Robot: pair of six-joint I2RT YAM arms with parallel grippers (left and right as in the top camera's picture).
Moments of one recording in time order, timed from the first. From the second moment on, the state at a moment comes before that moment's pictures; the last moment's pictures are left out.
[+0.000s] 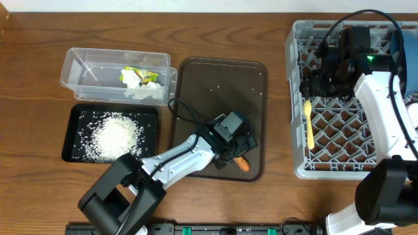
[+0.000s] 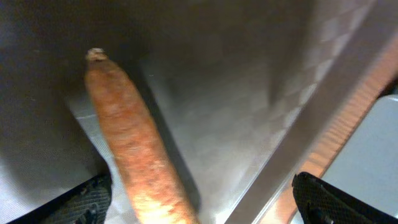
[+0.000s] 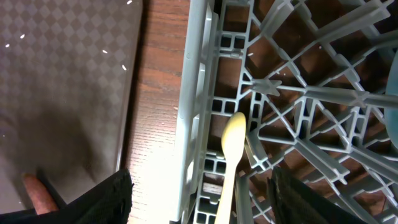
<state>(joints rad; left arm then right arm) -0.80 1.73 0.93 -0.34 0.19 -1.32 -0.02 1.73 1.48 -1.00 -0.18 -0.06</state>
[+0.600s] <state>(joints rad) -0.80 1.73 0.94 -0.36 0.15 -1.34 -0.02 1.73 1.48 -1.00 -0.18 -0.06</state>
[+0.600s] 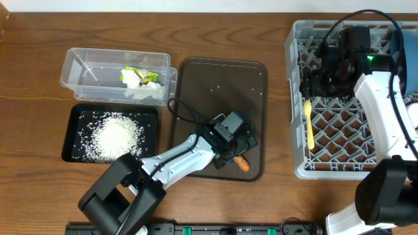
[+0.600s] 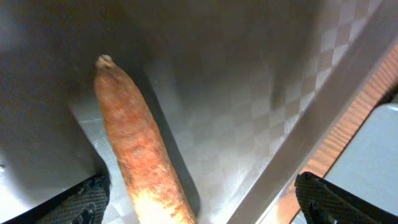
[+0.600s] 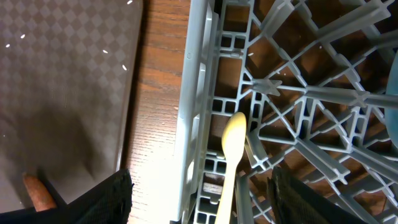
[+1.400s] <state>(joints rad) -0.80 1.75 0.95 -0.38 0.13 -1.38 -0.02 1.73 1.48 -1.00 -0.18 -0.06</state>
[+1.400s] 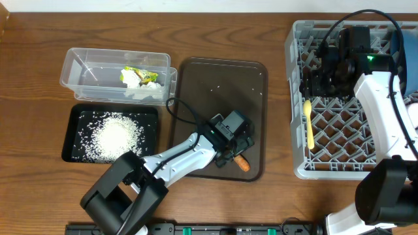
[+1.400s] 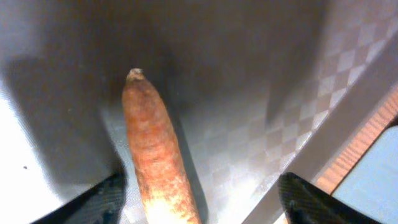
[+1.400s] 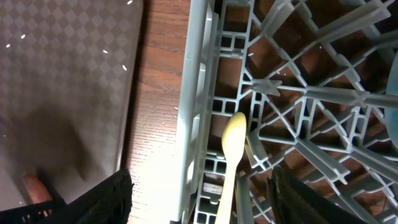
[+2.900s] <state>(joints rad) -0.70 1.77 0.95 -0.39 0.15 -1.23 -0.02 1.73 1.48 -1.00 -0.18 -0.06</state>
